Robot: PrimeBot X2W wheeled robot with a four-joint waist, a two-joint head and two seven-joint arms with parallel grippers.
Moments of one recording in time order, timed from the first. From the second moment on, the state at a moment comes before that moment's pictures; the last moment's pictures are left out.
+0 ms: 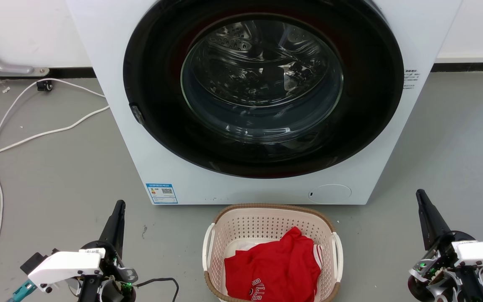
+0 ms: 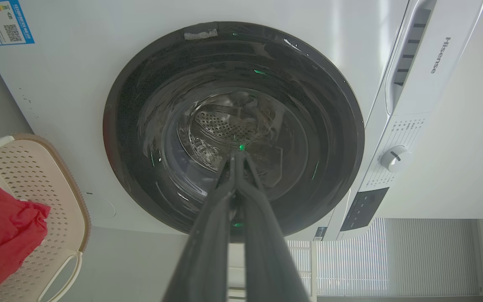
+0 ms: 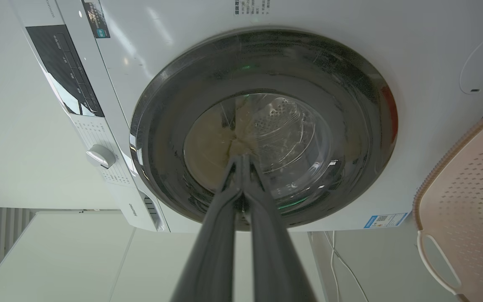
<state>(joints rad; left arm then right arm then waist) -0.10 0.06 0.10 0.25 -1.62 -0.13 0.10 -0.10 -0.05 -0.11 0.25 1.61 0.13 0.11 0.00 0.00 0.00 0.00</state>
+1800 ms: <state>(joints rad) -0.09 0.05 -0.10 0.20 -0.92 -0.06 -0.07 -0.04 -0.06 -0.06 0.15 0.80 0.13 -0.05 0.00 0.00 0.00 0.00</state>
